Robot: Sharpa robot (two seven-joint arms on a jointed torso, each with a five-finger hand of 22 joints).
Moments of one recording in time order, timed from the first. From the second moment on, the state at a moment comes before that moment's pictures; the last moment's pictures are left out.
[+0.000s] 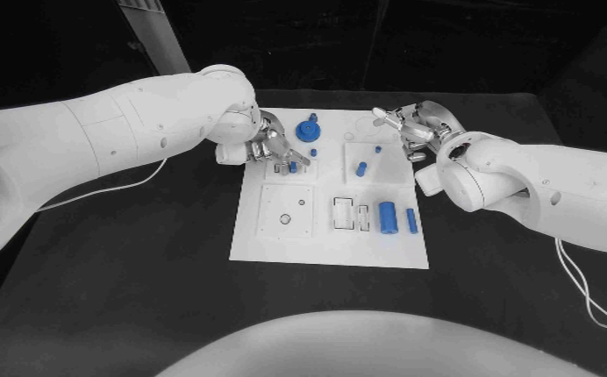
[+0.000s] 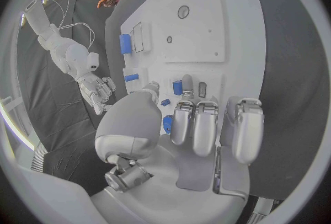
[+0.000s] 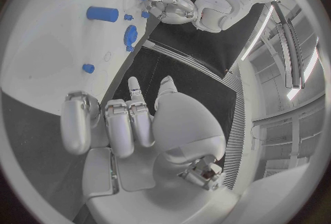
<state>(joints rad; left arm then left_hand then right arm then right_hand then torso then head) 1.41 -0.45 -0.23 1.11 -0.70 0.42 -0.56 0.97 -0.01 -0.05 0.29 0.16 0.73 0.10 0.60 0.68 1.47 0.03 1.57 1.31 1.47 -0.02 1.57 1.31 0.01 1.47 0.10 1.57 1.31 1.17 -0.91 -0.09 1.59 -0.51 -0.58 0.02 1.25 0.20 -0.25 0.29 0.16 0.80 0.18 0.34 0.12 1.47 0.11 1.57 1.31 1.47 0.04 1.57 1.31 0.03 1.44 0.15 1.41 1.31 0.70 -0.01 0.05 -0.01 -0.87</state>
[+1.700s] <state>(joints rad) 1.47 -0.51 -0.23 1.01 -0.70 0.41 -0.49 1.06 0.08 -0.13 0.29 0.16 0.67 0.10 0.69 0.78 1.46 0.03 1.57 1.31 1.47 -0.02 1.57 1.31 0.01 1.47 0.10 1.57 1.31 1.17 -0.90 -0.09 1.58 -0.51 -0.58 0.02 1.25 0.20 -0.25 0.29 0.16 0.80 0.18 0.34 0.12 1.47 0.11 1.57 1.31 1.47 0.04 1.57 1.31 0.03 1.44 0.15 1.41 1.31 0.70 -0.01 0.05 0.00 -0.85</state>
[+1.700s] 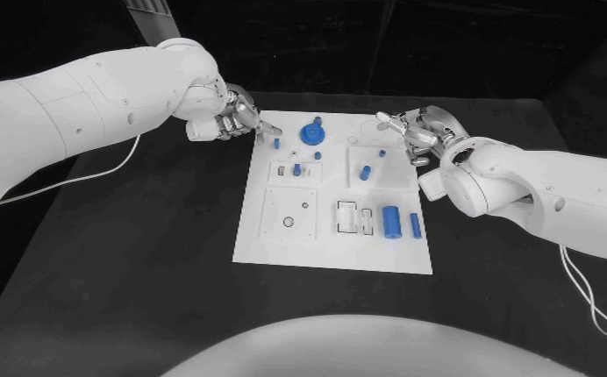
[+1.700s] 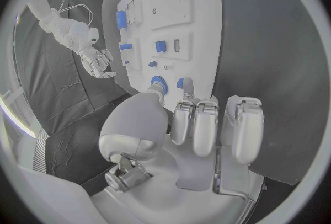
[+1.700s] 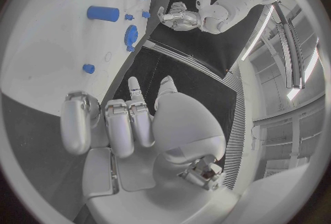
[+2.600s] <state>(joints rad) 1.44 -0.40 -0.23 0.88 -0.81 0.42 -0.46 1.08 0.09 -0.14 0.29 0.14 0.66 0.10 0.68 0.77 1.46 0.03 1.57 1.31 1.47 -0.02 1.57 1.31 0.01 1.47 0.10 1.57 1.31 1.17 -0.90 -0.09 1.58 -0.51 -0.58 0.02 1.25 0.20 -0.25 0.29 0.16 0.80 0.18 0.34 0.12 1.47 0.11 1.57 1.31 1.47 0.04 1.57 1.31 0.03 1.44 0.15 1.41 1.31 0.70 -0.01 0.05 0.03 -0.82</state>
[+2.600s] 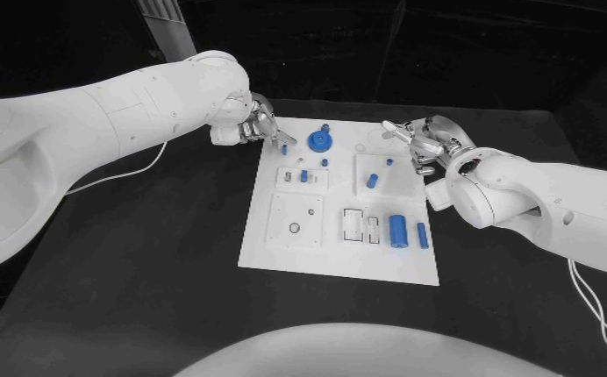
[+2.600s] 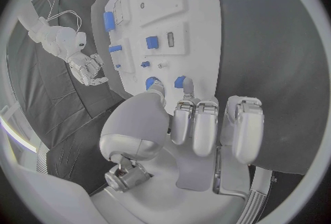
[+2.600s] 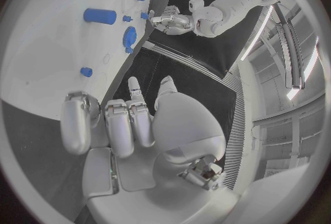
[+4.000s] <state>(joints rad) 1.42 -0.37 -0.23 0.84 -0.86 0.45 -0.46 1.11 0.16 -0.16 0.29 0.17 0.69 0.09 0.67 0.76 1.46 0.03 1.57 1.31 1.47 -0.02 1.57 1.31 0.01 1.47 0.10 1.57 1.31 1.17 -0.90 -0.09 1.59 -0.51 -0.58 0.02 1.25 0.20 -0.25 0.29 0.16 0.80 0.18 0.34 0.12 1.47 0.11 1.57 1.31 1.47 0.04 1.57 1.31 0.03 1.44 0.15 1.41 1.31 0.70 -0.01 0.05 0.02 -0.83</state>
